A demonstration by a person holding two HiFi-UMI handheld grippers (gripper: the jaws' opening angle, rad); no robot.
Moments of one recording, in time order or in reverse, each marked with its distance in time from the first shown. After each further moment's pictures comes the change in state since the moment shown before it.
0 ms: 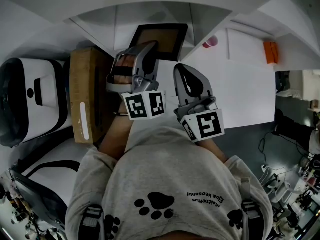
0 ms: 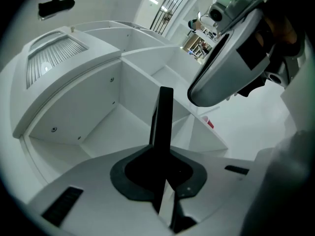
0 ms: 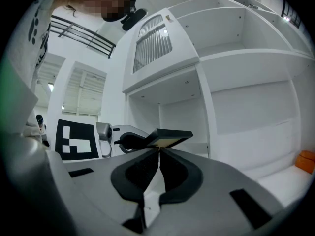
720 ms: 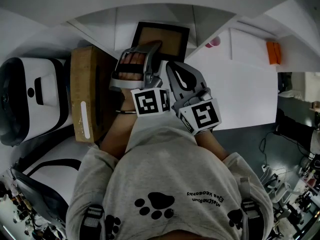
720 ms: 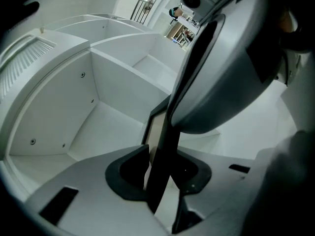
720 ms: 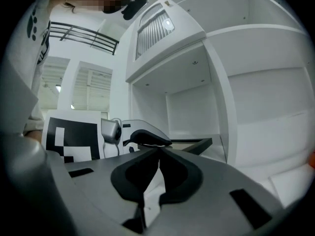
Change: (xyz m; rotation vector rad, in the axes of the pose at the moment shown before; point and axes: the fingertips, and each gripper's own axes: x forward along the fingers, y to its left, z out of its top) left arm 0.022 -0.033 -0.015 0.141 0.105 -0.118; right arm 0.031 0.009 -0.026 -0.001 0.076 0.122
